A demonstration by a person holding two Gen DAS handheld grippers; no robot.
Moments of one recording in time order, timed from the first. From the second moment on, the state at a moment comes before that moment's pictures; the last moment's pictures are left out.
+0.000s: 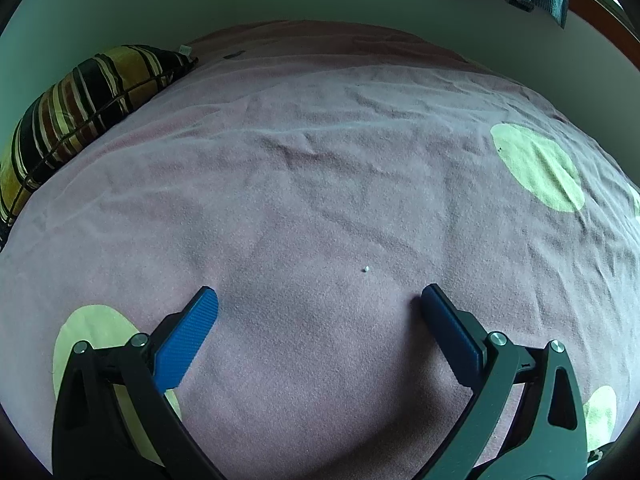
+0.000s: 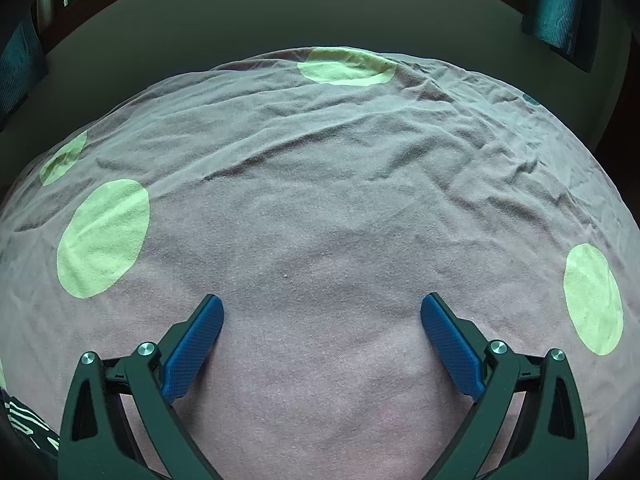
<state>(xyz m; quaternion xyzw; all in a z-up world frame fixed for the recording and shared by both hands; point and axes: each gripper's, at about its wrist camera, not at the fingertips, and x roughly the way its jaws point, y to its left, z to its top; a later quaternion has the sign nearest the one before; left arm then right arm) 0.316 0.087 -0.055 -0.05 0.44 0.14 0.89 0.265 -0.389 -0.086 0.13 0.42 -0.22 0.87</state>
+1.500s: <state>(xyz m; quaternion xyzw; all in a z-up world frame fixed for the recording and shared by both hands) 0.316 0.088 -0.051 -0.06 0.44 0.14 0.89 0.268 -0.386 -0.079 0.13 0.42 -0.22 0.87</state>
